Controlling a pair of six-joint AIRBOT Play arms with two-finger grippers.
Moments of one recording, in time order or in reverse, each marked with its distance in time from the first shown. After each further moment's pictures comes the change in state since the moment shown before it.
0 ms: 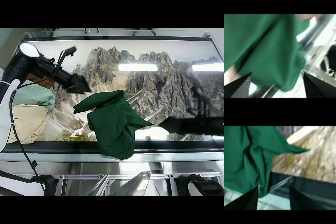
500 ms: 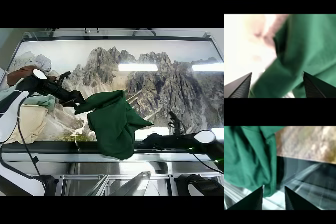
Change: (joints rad) left arm 0.059 -0.123 -0.186 0.093 0.290 -0.014; right arm 0.101 -0.170 -0.301 0.361 -0.240 -0.219
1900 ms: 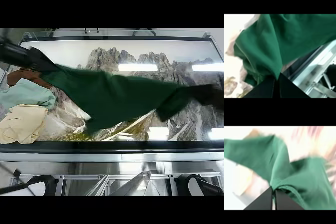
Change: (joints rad) left arm 0.124 0.448 0.338 -0.211 -0.362 -0.017; right arm -0.512 0.244 0.573 0.228 0.368 -0.235
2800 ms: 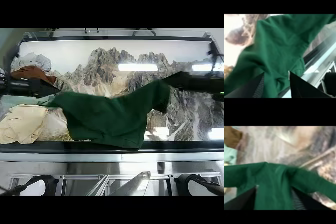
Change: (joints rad) left arm 0.169 0.068 -0.581 -0.096 0.202 0.274; right arm 0.210 -0.604 0.180 -0.113 -0.222 -0.060
